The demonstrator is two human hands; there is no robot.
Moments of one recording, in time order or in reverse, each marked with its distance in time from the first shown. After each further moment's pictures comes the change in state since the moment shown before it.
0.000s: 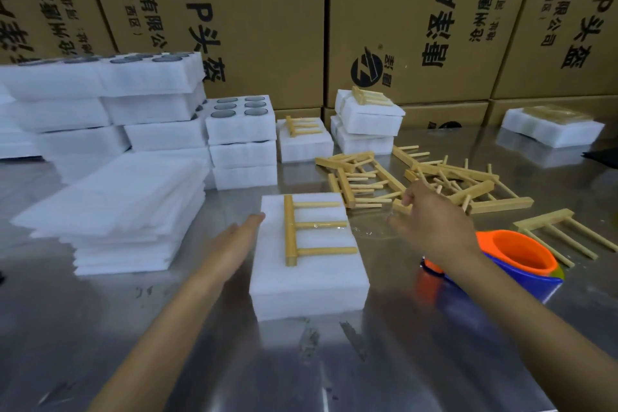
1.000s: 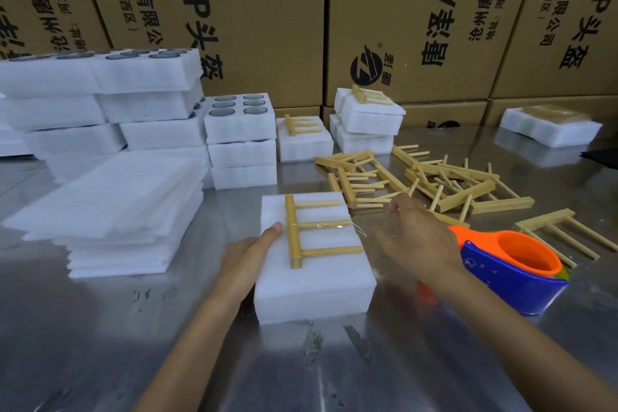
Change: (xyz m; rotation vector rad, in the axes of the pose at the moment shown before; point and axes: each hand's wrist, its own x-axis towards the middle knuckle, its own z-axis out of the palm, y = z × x) left_hand -0.012 -0.018 0.018 -0.197 -0.084 0.003; right_hand -0.011 -0.010 0.026 -0.017 -0.061 -0.003
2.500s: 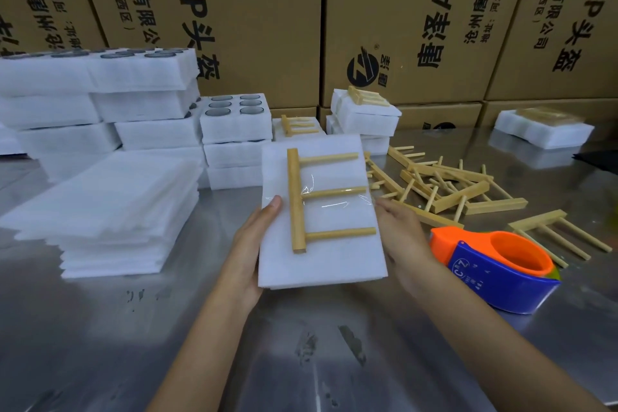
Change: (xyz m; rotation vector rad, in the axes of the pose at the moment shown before) left_hand -0.008 0.016 0.016 -0.747 -0.450 0.084; right_hand -0.009 -0.036 -0.009 1.105 -0.175 0.320
